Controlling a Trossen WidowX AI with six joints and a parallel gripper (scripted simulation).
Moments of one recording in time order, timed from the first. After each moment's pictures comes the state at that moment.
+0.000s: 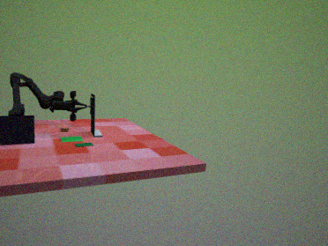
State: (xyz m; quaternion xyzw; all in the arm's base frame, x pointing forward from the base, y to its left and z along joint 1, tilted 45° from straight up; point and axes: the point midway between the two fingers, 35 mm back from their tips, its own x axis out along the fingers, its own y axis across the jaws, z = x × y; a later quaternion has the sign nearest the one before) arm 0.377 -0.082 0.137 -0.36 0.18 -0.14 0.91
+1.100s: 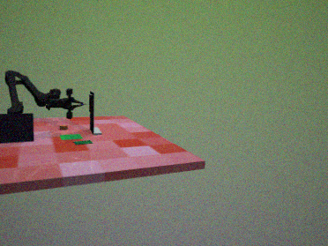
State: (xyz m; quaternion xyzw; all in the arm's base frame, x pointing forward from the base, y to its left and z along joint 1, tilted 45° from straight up) arm 0.363 -0.075 0.140 -0.36 0.18 -0.14 0.90
